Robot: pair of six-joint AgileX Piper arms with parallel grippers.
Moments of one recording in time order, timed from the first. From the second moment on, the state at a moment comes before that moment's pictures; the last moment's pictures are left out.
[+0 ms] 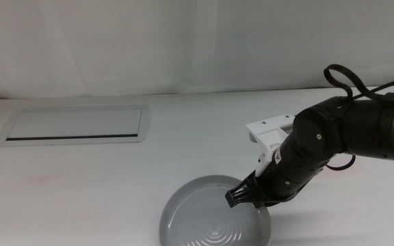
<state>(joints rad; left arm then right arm) 0.01 0.03 0.00 0.05 0.18 -0.15 0.71 1.79 -1.09 0.12 0.69 0.11</state>
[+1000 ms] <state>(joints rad) 0.01 0.03 0.00 0.05 0.18 -0.15 0.29 1.52 -1.26 -0.28 0.73 0.28</state>
